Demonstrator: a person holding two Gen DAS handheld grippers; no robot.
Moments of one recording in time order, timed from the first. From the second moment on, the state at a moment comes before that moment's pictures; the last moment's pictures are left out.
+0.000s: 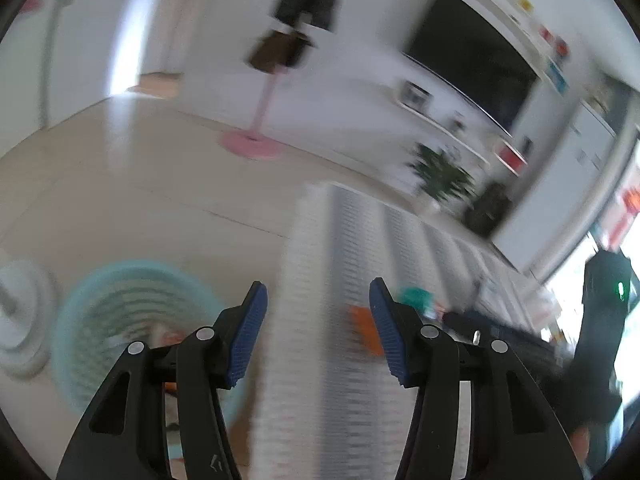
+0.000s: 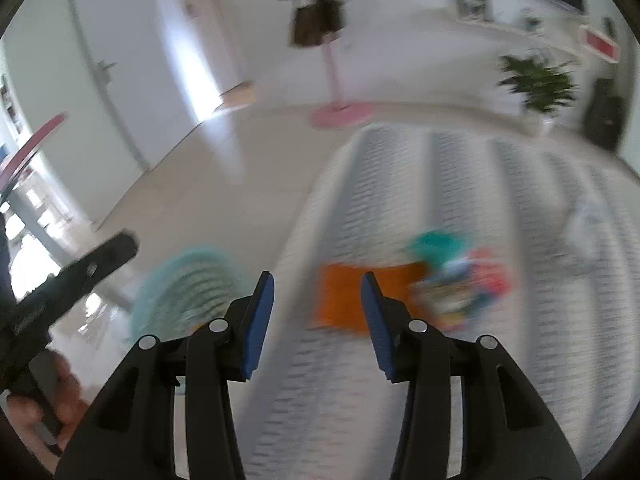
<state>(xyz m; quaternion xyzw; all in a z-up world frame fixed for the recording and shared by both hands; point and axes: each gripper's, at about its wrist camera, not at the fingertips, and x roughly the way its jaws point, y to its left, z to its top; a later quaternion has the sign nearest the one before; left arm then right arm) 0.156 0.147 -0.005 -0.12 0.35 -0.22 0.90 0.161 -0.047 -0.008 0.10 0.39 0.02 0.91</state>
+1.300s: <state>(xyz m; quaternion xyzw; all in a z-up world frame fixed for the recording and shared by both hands) 0.183 -0.144 -0.134 0.08 0.45 -0.32 0.83 0.247 -0.327 -0.116 0.21 0.45 -0.24 0.83</state>
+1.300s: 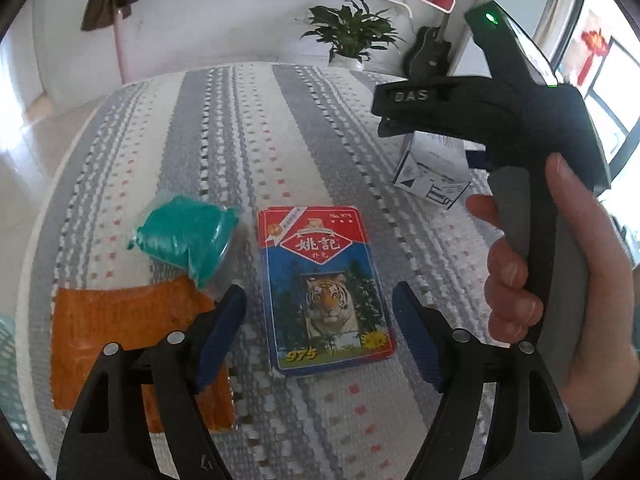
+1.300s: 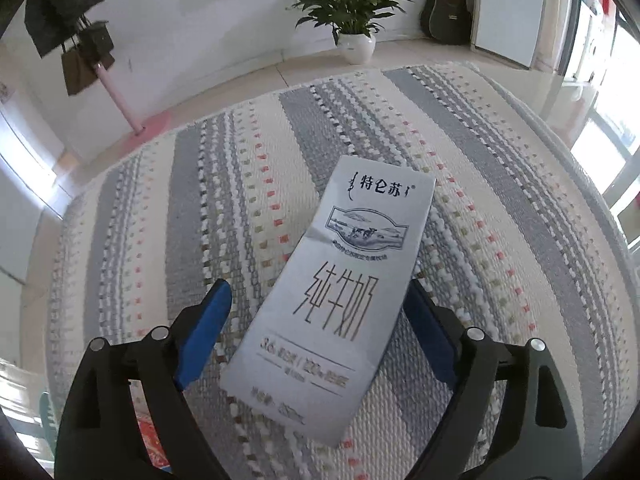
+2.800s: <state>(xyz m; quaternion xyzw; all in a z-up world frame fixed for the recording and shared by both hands) 0.162 0.233 -0.005 -0.12 0.35 -0.06 0.93 0.198 0.027 0.027 0.09 0.37 0.13 0.91</state>
